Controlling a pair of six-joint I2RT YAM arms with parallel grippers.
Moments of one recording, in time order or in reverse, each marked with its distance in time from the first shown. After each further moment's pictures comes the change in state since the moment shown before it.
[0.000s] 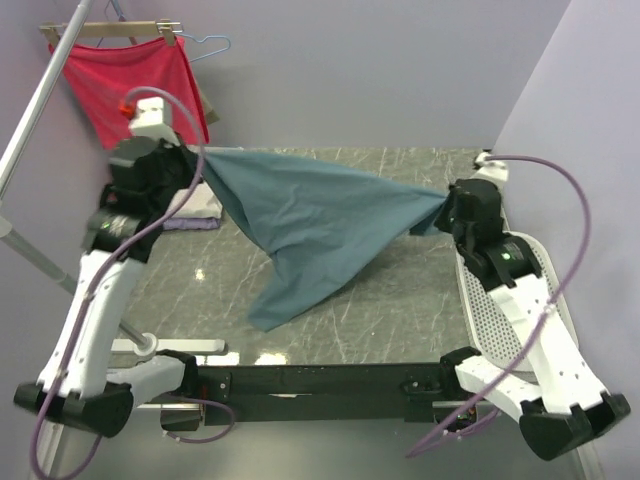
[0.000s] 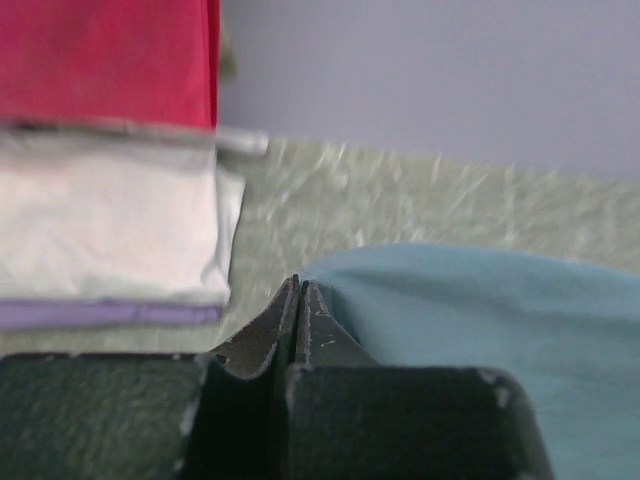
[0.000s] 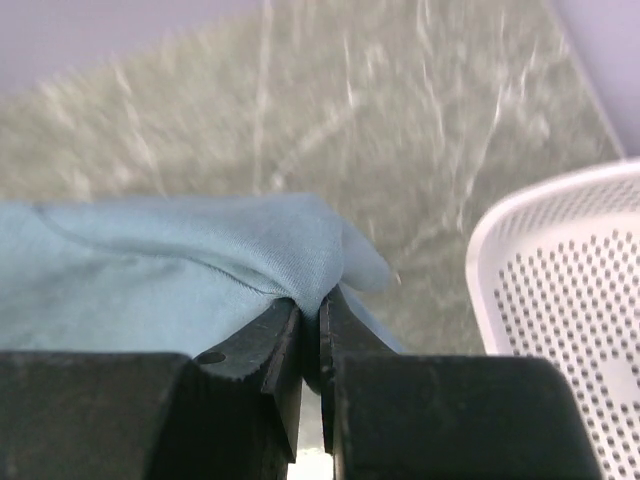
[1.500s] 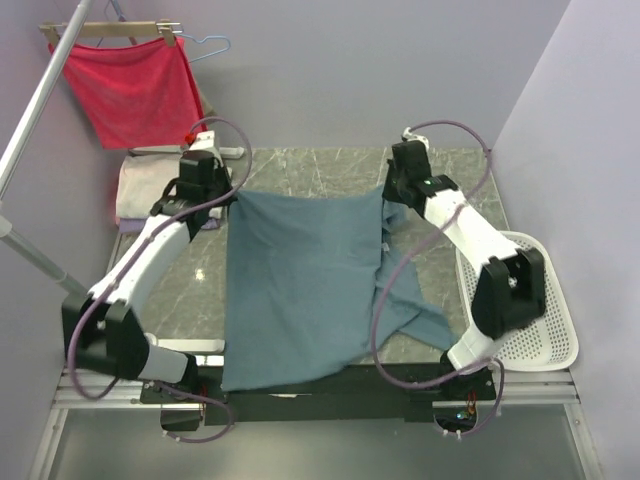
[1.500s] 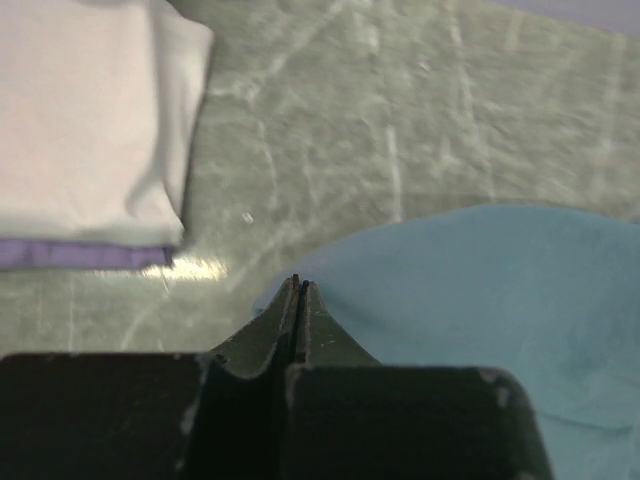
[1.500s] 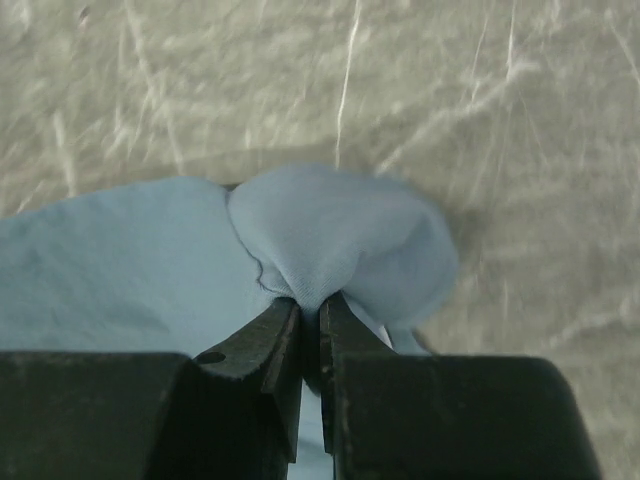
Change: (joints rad) left arm 0.000 0.202 -0.275 0.213 0.092 -0.086; right arm -0.006 0.586 0.168 0.230 -0.240 -0.014
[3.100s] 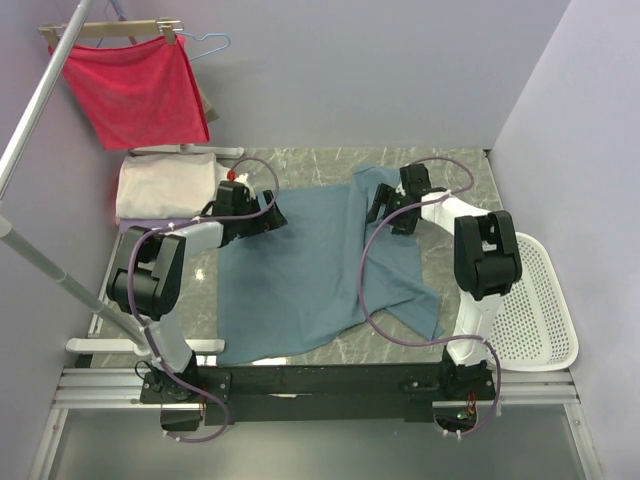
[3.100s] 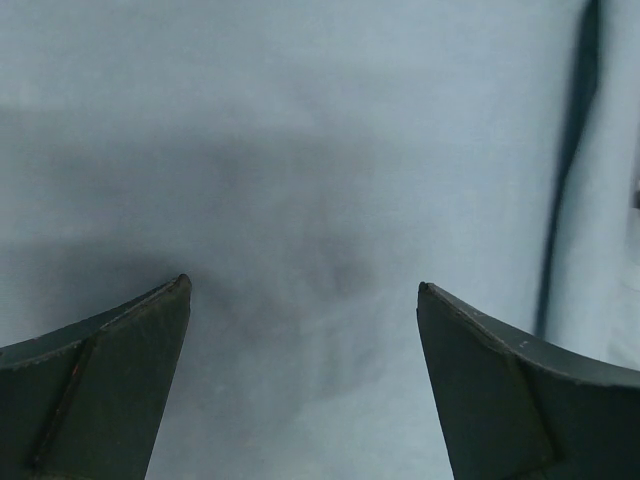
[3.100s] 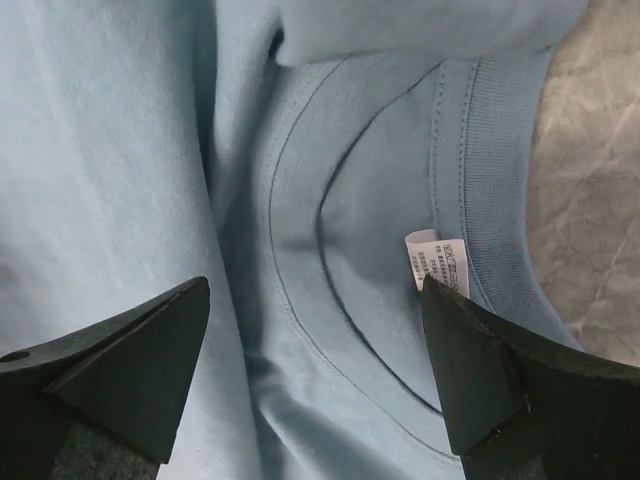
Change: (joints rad) left arm -0.031 0.468 -0.153 0.435 0.311 -0.160; right arm -0.149 0.386 -0.029 0.098 -0.382 0.069
